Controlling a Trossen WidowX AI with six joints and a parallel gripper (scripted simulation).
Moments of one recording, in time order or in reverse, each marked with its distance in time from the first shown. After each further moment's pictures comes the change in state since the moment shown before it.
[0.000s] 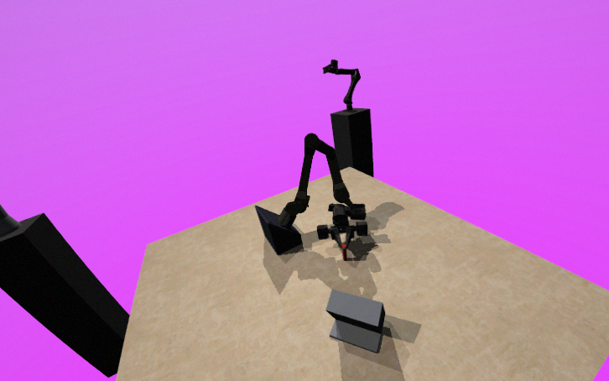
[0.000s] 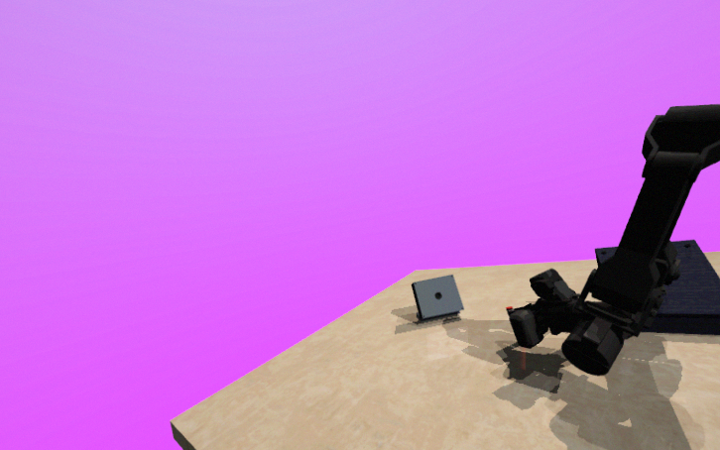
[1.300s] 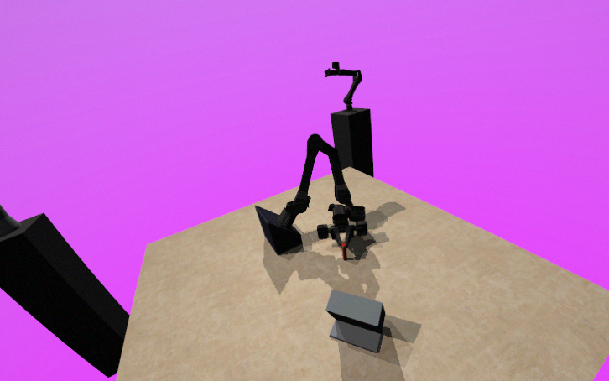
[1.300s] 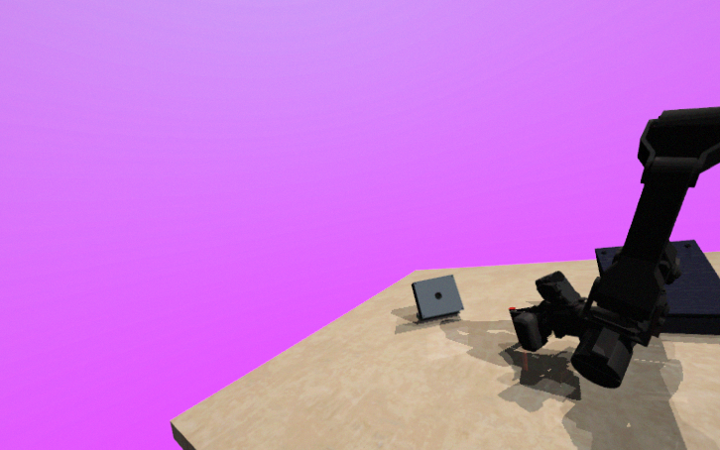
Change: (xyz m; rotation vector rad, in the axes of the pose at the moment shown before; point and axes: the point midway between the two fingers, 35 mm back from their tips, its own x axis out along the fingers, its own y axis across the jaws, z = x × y) arm -0.006 0.000 -0.003 -0.002 -0.044 0.004
